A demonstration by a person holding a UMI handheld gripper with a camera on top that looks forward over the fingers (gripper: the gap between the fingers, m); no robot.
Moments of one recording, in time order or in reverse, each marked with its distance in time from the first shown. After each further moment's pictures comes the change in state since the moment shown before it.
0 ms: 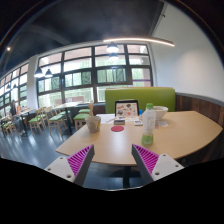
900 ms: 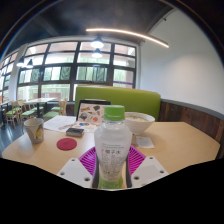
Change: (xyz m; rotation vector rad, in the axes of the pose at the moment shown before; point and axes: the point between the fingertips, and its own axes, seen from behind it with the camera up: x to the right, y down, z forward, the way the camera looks) arm 0.194 -0.028 0.239 0.023 0.247 -0.100
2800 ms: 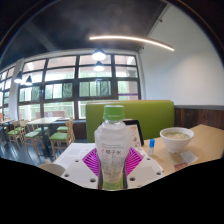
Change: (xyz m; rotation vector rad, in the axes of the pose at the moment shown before) arm -0.177 -0.101 0.128 0.157 -0.042 0.132
